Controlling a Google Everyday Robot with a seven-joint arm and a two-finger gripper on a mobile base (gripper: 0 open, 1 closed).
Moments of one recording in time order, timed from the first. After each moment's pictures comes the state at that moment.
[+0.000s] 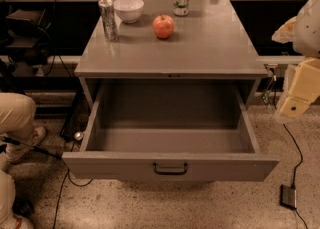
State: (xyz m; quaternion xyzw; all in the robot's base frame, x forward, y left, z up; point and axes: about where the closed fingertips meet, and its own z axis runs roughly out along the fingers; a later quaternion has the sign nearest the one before) arm 0.438 -0.216 0.978 -0.60 0.78 -0.04 0.16
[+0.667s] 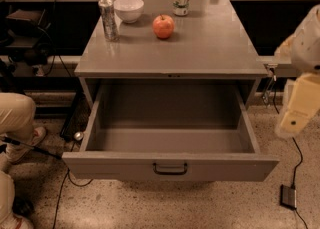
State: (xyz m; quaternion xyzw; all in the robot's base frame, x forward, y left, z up) arm 0.426 -0.224 0.955 -0.59 0.80 -0.03 0.12
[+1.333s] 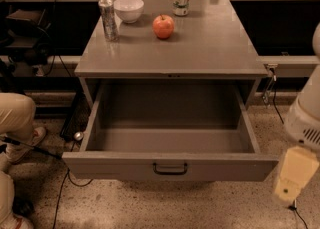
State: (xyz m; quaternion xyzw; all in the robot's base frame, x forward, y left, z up) arm 0.348 -0.251 0.833 -0.48 0.87 0.03 -0.02
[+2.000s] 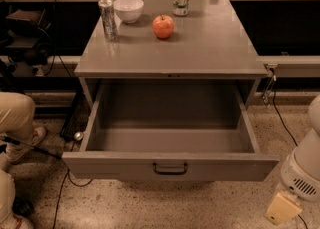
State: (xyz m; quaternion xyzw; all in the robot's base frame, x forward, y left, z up) arm 0.307 -0.264 0.729 -0.41 0.91 0.07 -0.03
